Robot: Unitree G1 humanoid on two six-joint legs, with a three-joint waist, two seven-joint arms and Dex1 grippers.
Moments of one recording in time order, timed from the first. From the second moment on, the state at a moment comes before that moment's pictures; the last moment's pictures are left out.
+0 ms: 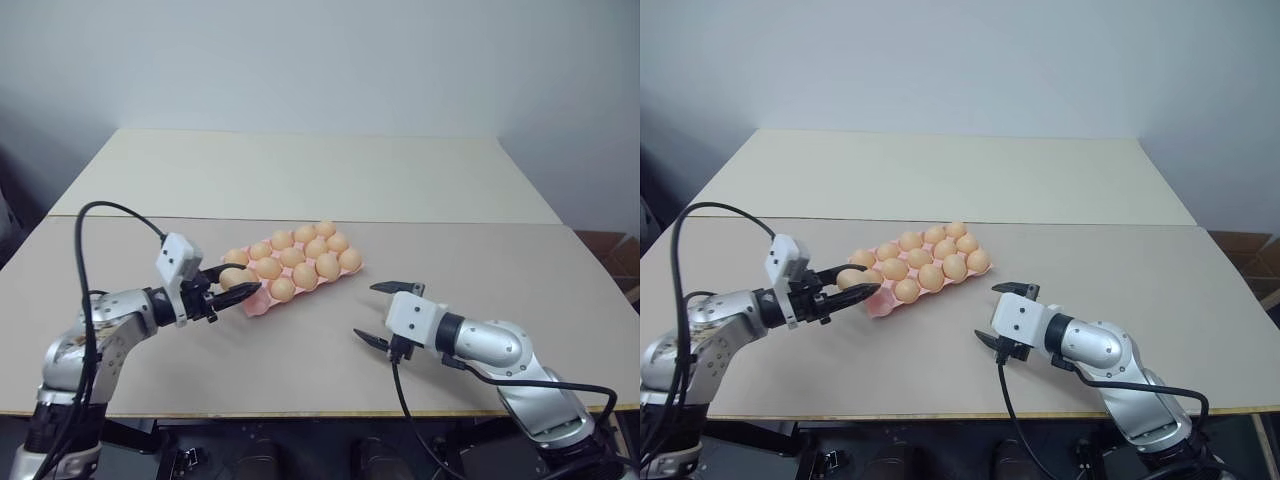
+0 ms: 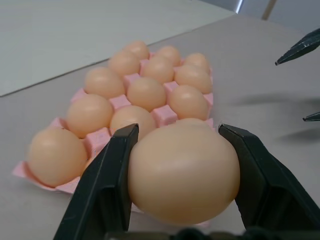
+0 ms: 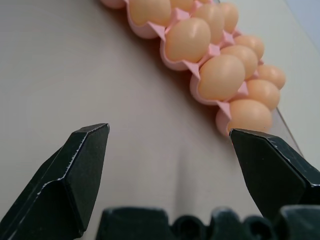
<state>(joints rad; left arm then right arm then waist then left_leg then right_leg) -0.29 0.69 0.13 -0.17 -0.55 0.58 -0.88 -0.19 -0.66 0.22 -0.51 -0.06 0.36 0.72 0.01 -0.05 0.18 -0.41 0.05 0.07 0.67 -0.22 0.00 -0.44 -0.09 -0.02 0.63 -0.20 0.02</state>
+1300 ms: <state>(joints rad) 0.24 0.95 0.68 -0.43 -0.71 0.70 -1.09 -0.21 -0.90 -0.23 -0.60 0.33 0.46 1.00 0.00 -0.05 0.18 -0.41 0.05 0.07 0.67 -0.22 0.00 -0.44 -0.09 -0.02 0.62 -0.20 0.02</state>
